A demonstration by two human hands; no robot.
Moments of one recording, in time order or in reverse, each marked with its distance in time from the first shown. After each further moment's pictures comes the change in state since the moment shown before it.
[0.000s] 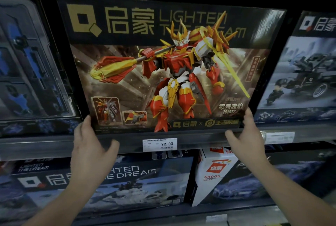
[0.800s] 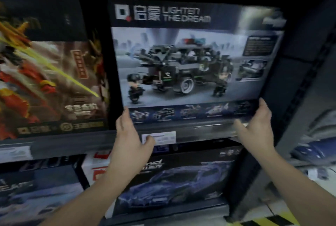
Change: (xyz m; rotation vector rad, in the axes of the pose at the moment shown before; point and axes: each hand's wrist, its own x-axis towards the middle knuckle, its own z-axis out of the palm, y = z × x) left_hand -0.145 0.320 0.258 -0.083 -0.278 0.106; right_hand 0.111 0.262 -0.241 -0.019 0.137 0.134
